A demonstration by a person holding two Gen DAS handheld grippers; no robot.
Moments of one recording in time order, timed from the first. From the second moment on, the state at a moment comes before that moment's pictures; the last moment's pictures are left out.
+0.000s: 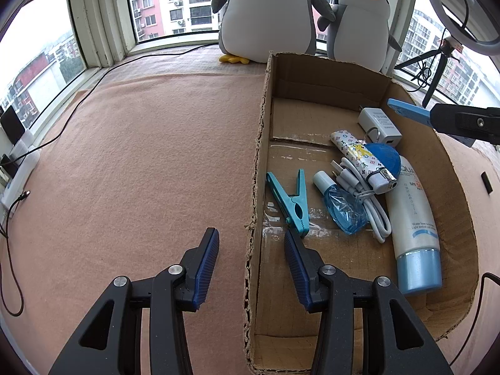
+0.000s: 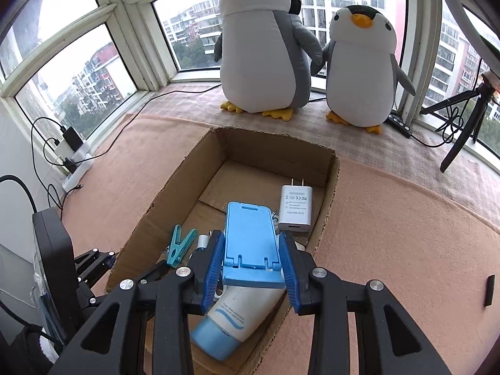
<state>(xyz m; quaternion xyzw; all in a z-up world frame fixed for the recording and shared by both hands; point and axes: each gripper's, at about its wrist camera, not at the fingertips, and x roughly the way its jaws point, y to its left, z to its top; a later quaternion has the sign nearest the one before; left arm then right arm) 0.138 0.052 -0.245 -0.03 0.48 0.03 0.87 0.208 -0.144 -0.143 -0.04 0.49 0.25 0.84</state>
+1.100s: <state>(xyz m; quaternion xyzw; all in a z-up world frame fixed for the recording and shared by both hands) 0.139 0.051 -0.245 -0.03 0.48 0.03 0.87 0.215 -0.140 -0.148 -0.04 0.49 0.25 0.83</state>
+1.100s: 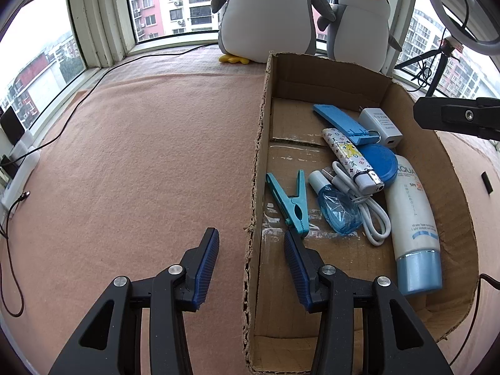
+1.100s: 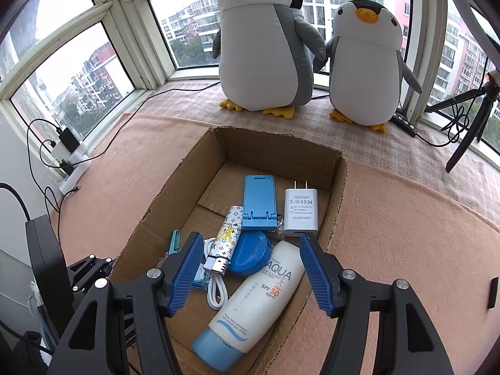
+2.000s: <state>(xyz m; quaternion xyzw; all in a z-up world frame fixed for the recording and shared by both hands) 0.140 0.050 -0.245 -0.03 0.48 0.03 0.87 0.216 -0.226 -0.143 0.00 0.49 0.18 0.85</state>
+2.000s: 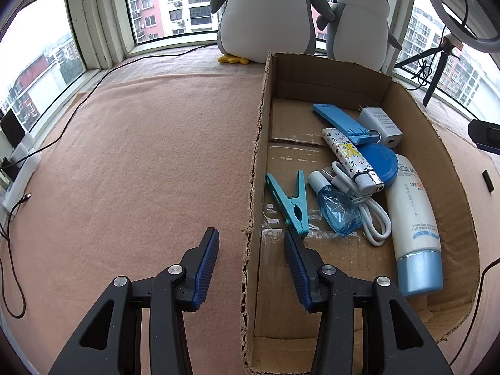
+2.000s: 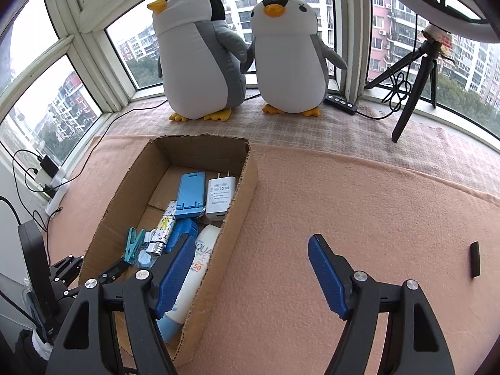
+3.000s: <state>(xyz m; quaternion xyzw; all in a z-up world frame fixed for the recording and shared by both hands) 0.139 0.051 -0.245 -0.03 0.48 0.03 0.87 0.230 -0.453 -0.169 0.06 0.51 -0.01 0.86</state>
